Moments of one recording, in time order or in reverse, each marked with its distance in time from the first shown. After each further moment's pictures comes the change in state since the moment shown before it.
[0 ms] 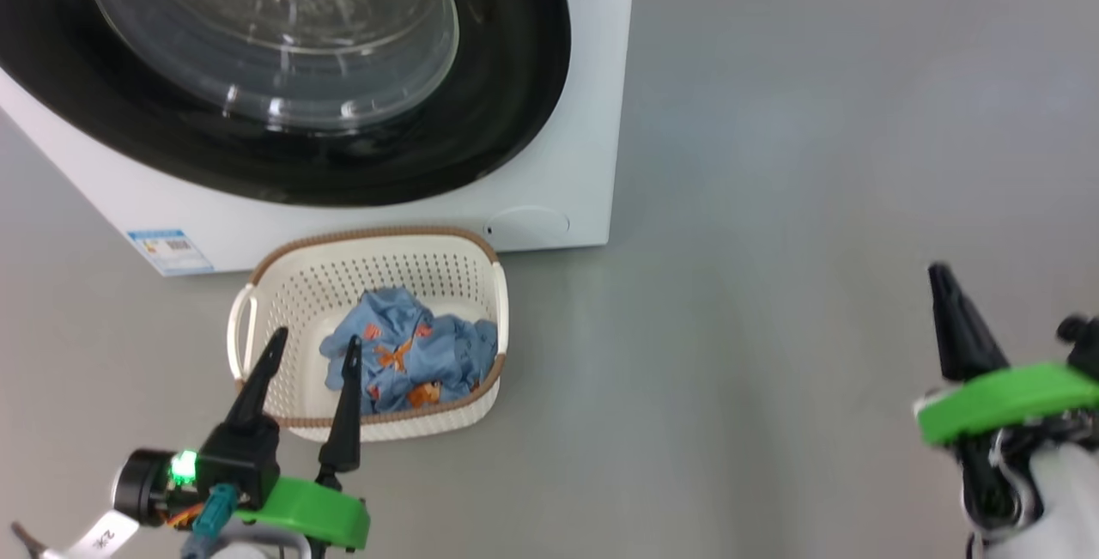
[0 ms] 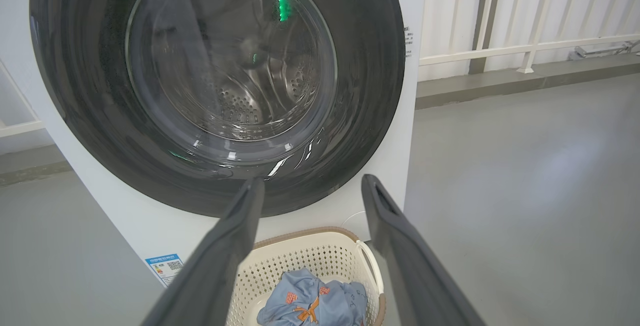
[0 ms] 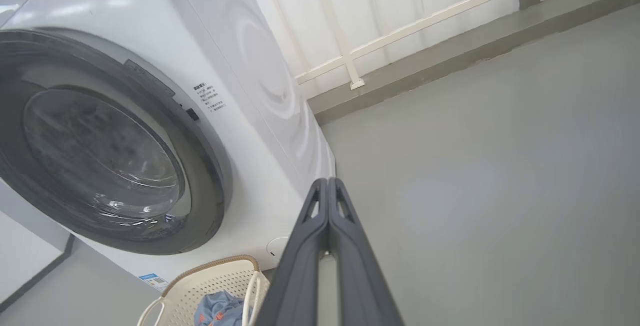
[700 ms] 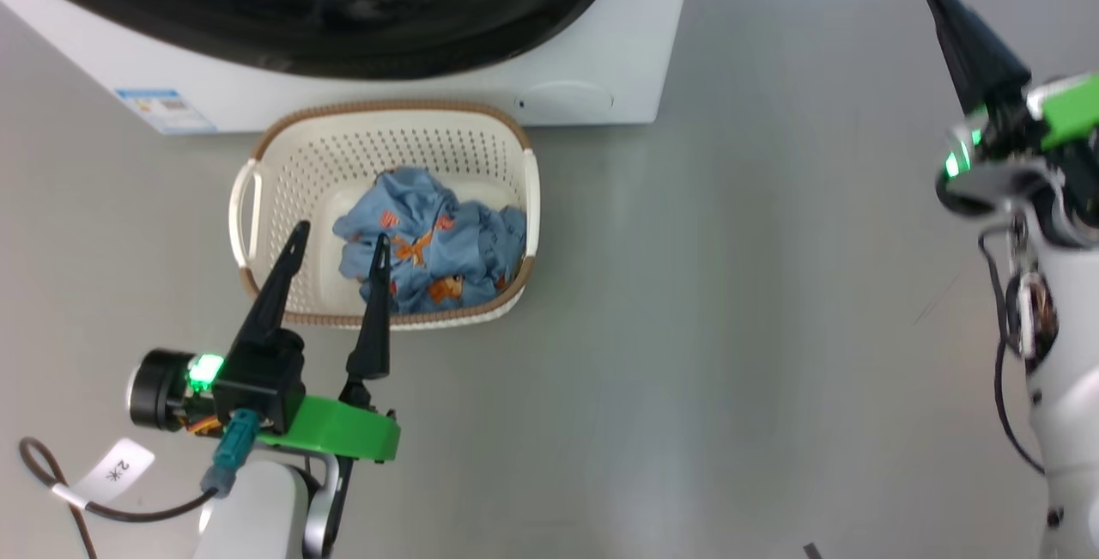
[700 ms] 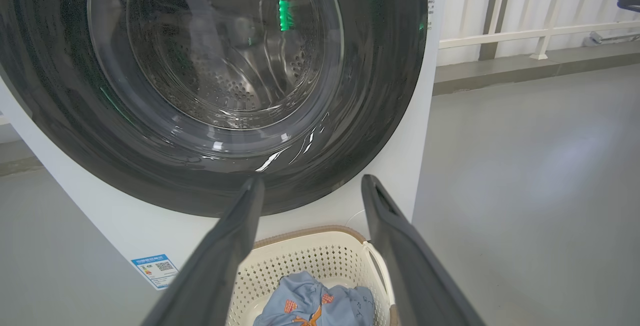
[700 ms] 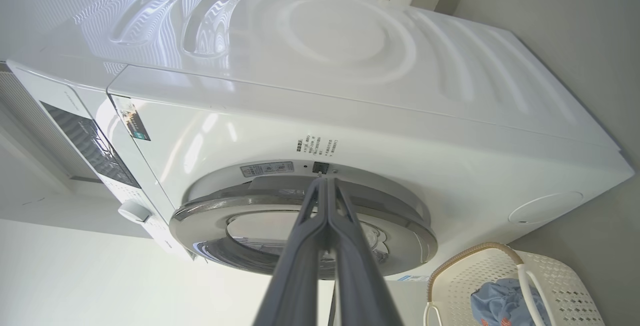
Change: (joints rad) left arm -0.160 -0.016 -0.073 -0.049 -0.002 0.045 0.000; right arm -0.582 -0.002 -0.083 0.202 0.944 0.000 0.598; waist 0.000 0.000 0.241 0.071
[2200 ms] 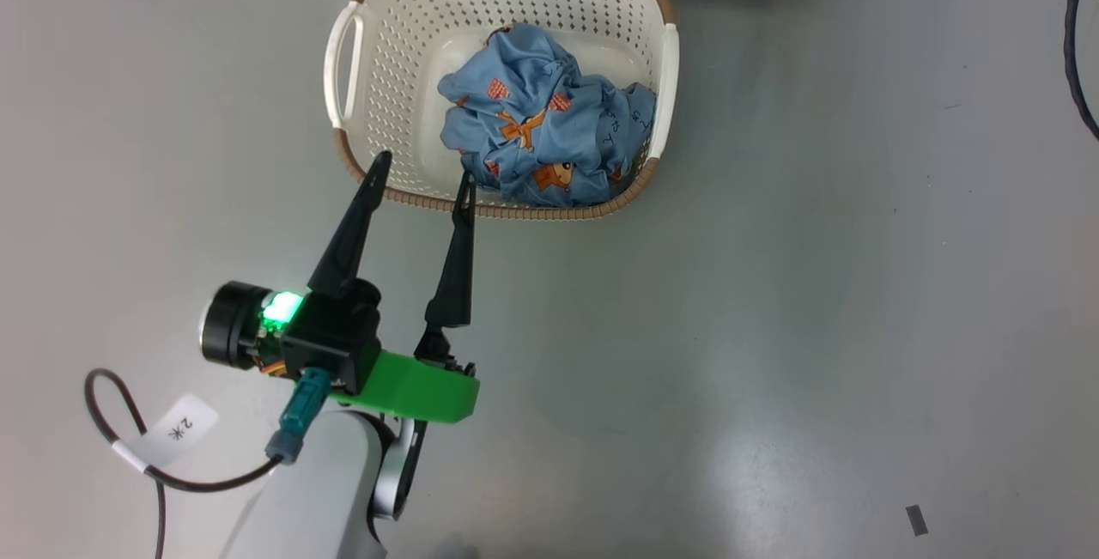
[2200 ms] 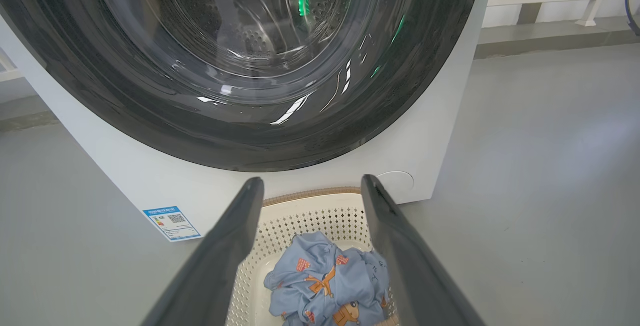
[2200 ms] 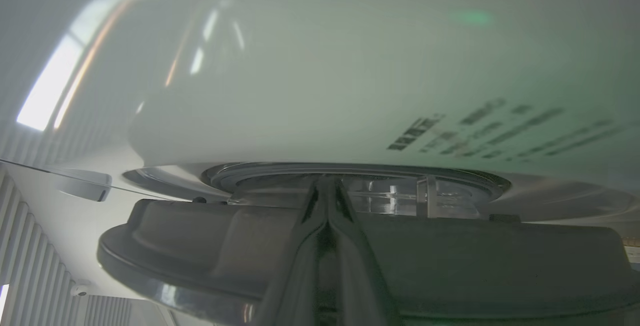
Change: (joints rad) left arm -0.120 -0.004 -0.199 -0.047 -0.103 0.109 0.000; right arm -0.821 0.042 0.182 0.590 -0.046 0.000 0.146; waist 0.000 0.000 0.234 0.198
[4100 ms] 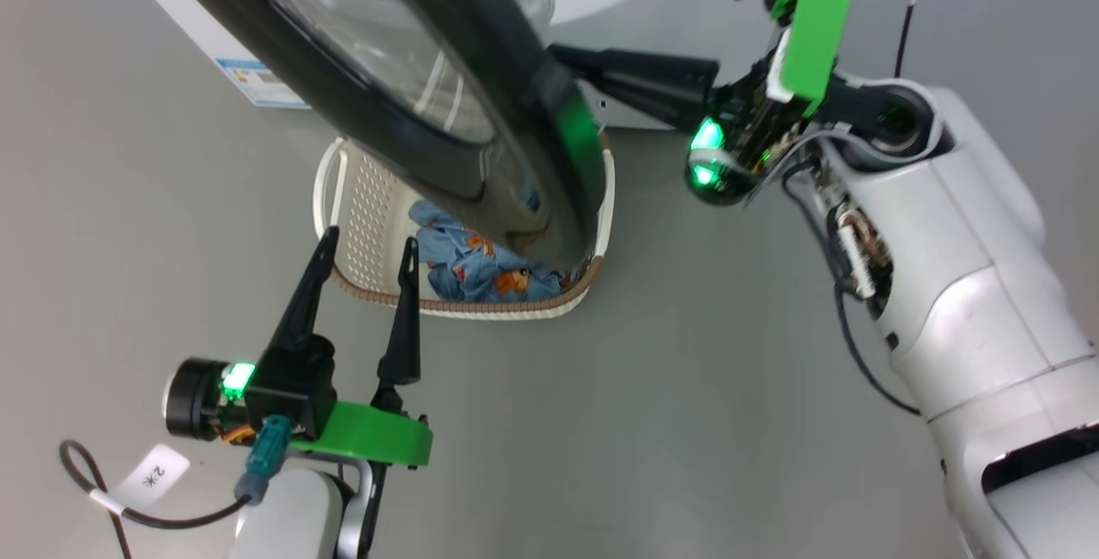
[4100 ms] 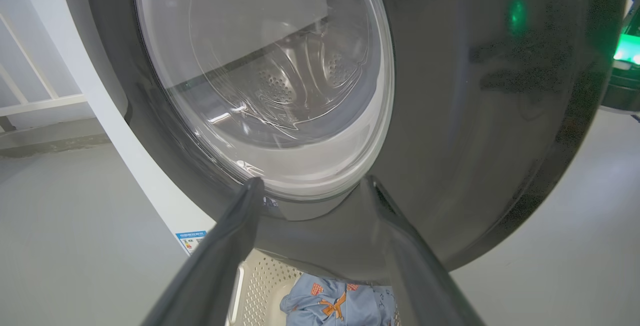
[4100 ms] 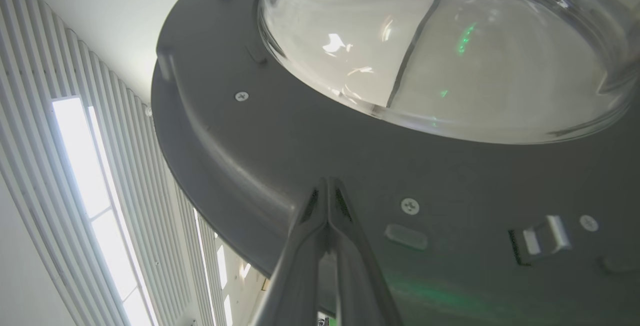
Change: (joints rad) left arm 0.117 0.001 0.109 0.039 0.036 -0.024 0.000; right arm 0.553 0.109 0.223 -0.405 0.321 0.000 0.454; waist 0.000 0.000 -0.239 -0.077
